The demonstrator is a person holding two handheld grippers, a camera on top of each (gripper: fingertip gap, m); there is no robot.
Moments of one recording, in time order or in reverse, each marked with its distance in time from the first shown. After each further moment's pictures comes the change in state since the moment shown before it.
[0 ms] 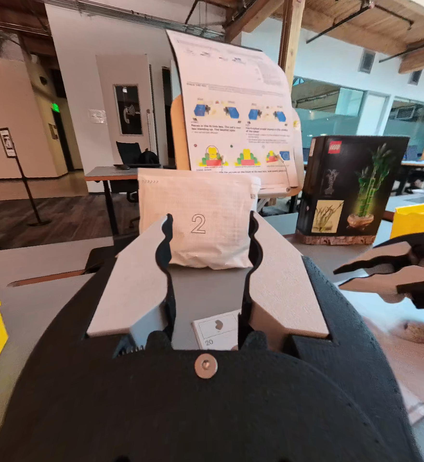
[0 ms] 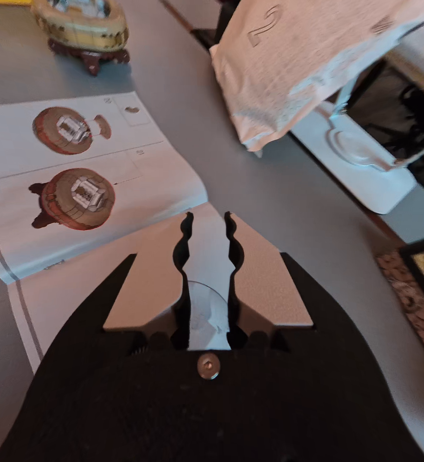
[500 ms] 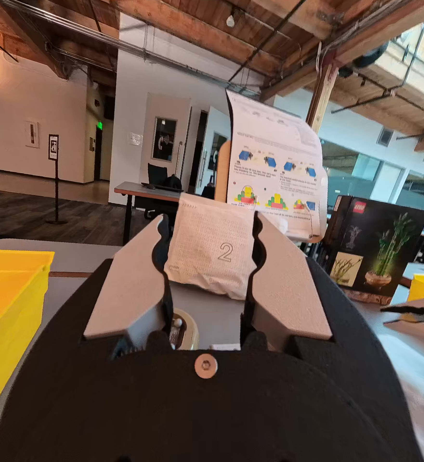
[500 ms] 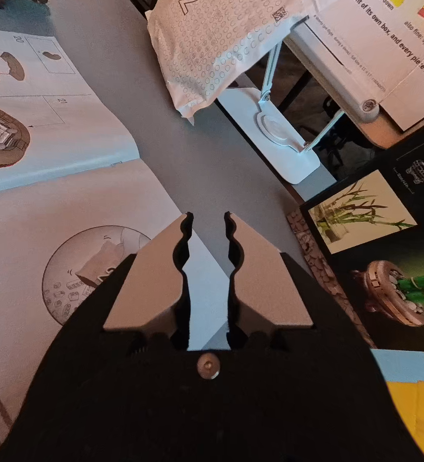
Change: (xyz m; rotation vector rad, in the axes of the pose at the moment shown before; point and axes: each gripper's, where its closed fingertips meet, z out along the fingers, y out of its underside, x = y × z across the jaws) left arm -0.056 -0.028 -0.020 0.153 -0.128 -0.145; right arm 0.058 0.026 -0.048 -0.038 0.203 -0.118
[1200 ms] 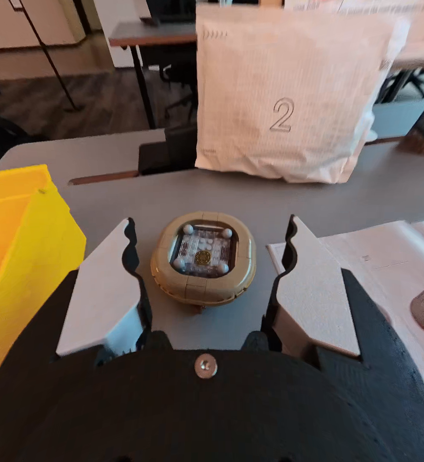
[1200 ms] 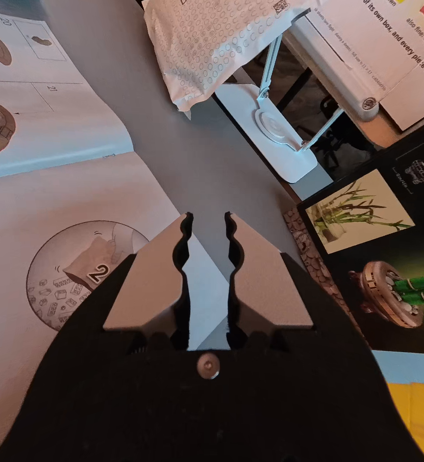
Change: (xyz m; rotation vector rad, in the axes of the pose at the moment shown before) left arm -0.048 0.117 0.006 -0.639 -0.097 0.218; right arm 0.003 0.005 0.004 -0.008 0.010 -0.027
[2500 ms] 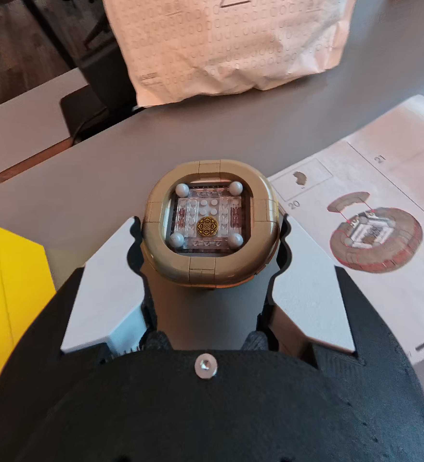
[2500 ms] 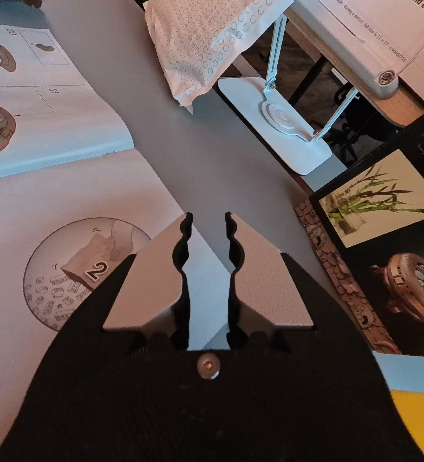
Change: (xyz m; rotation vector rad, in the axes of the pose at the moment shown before) left arm 0.014 0.059 0.015 -0.268 0.222 0.246; right arm -0.001 0.010 0.005 0.013 -0.045 0.069
